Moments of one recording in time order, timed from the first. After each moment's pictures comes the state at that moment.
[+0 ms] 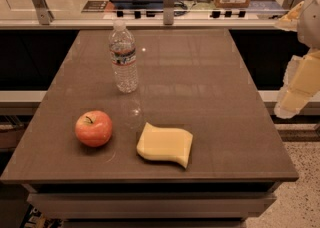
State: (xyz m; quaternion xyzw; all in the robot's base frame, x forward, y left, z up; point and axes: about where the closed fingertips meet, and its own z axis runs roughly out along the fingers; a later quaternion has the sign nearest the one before) arm 0.438 -0.211 0.996 -0.60 0.77 -0.06 0.19
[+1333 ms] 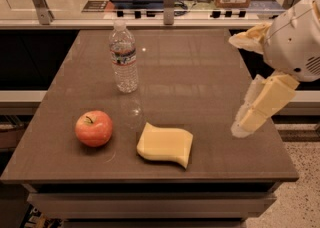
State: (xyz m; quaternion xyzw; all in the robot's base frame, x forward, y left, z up) arm 0.417 -0.127 0.979 -0.64 0.71 0.09 0.29
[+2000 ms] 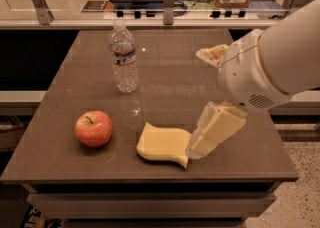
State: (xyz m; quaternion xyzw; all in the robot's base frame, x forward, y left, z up) arm 0.398 -0.063 0.956 -0.63 0.70 0.07 0.33
